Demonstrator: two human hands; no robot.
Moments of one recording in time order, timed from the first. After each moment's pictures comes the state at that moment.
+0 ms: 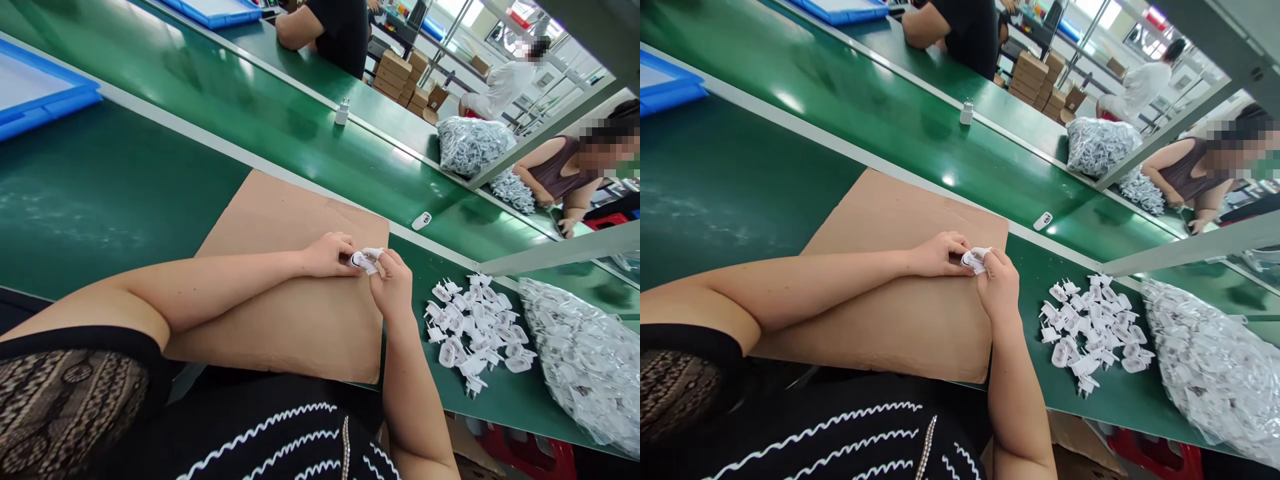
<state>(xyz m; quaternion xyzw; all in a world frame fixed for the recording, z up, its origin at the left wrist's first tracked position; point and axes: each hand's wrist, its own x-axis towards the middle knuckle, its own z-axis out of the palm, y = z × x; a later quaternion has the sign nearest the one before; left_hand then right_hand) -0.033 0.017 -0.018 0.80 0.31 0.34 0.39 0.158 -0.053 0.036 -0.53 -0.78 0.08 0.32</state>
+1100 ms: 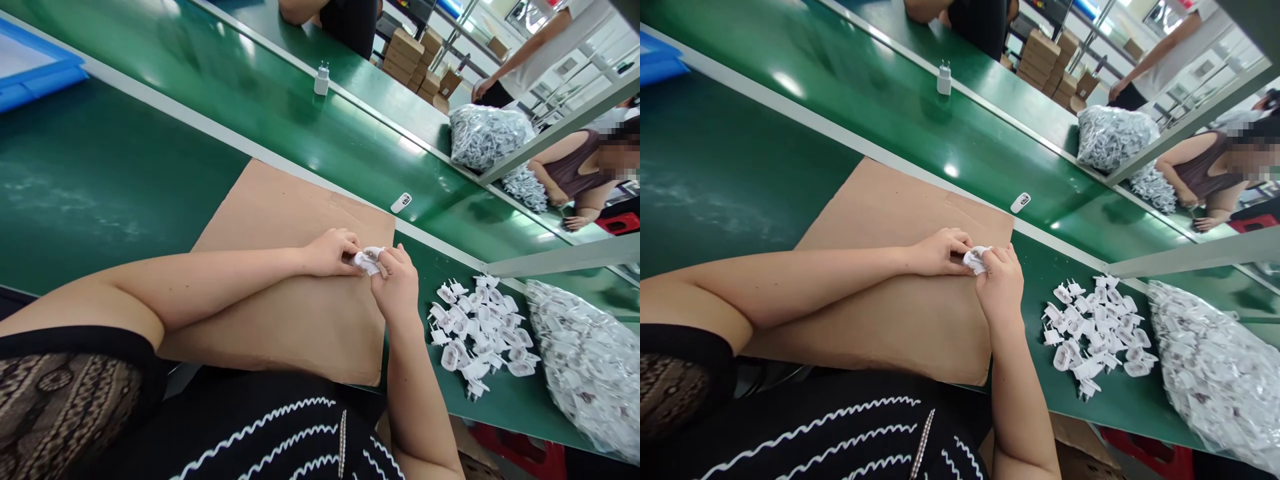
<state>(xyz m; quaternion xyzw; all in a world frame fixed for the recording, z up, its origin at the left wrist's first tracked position) -0.035 0.019 -0.020 0.82 0.29 0.33 0.37 0.152 -0.052 0.043 -0.55 -0.79 0.03 0.26</state>
